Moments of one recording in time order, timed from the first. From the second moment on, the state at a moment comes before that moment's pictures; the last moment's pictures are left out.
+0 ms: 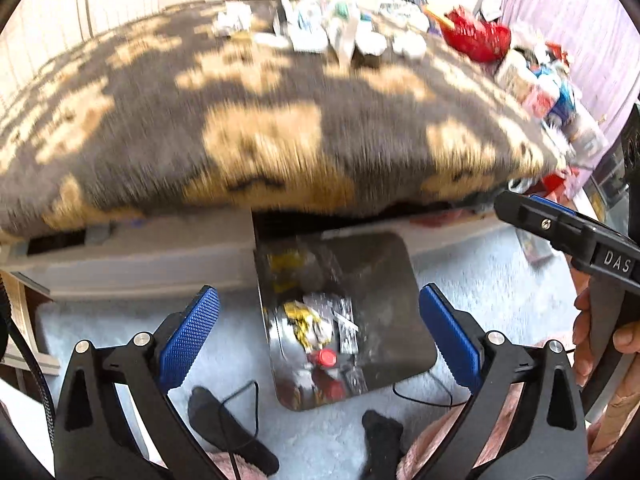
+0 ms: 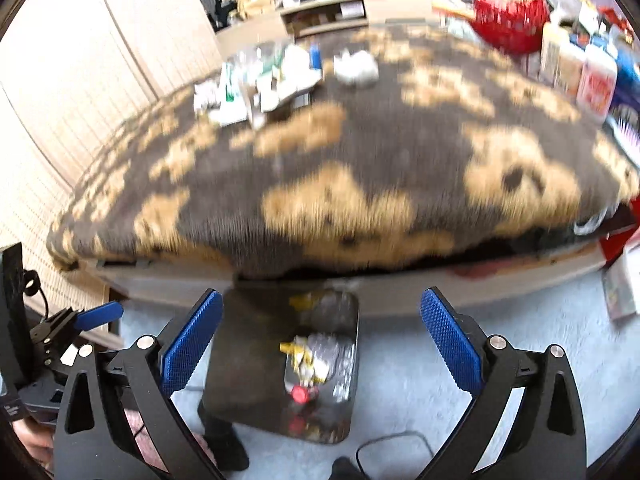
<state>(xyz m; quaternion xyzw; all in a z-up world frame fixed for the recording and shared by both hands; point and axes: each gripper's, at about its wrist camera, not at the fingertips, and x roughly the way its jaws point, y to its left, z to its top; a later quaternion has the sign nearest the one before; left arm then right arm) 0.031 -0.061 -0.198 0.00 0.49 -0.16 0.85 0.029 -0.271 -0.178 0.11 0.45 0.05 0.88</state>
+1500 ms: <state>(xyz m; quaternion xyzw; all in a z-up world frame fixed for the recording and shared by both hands) 0.298 -0.074 -0.184 -0.01 0.45 -0.05 0.89 0.251 -0.309 -0.172 0.15 0.39 0.01 0.91</state>
